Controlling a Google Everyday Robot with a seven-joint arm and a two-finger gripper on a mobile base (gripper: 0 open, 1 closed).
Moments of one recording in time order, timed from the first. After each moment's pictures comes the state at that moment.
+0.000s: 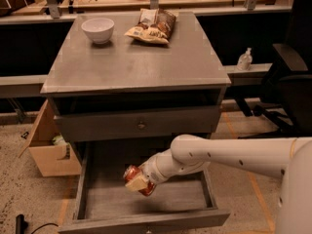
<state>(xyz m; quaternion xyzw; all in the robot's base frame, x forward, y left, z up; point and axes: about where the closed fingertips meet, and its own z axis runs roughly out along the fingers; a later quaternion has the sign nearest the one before) 0.502 0.074 0.523 -0.48 0.78 0.32 0.23</state>
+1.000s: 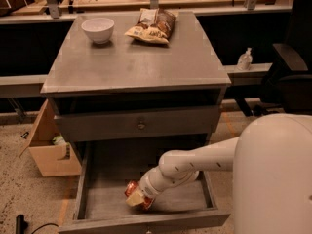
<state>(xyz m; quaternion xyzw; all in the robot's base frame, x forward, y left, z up) 0.484 0.079 0.436 -0.47 0.82 0.27 0.17</state>
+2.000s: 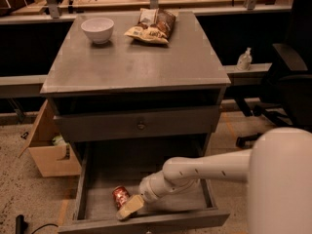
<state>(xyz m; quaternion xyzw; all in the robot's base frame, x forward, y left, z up) 0.479 0.093 0.418 -0.43 0.82 0.33 0.19</state>
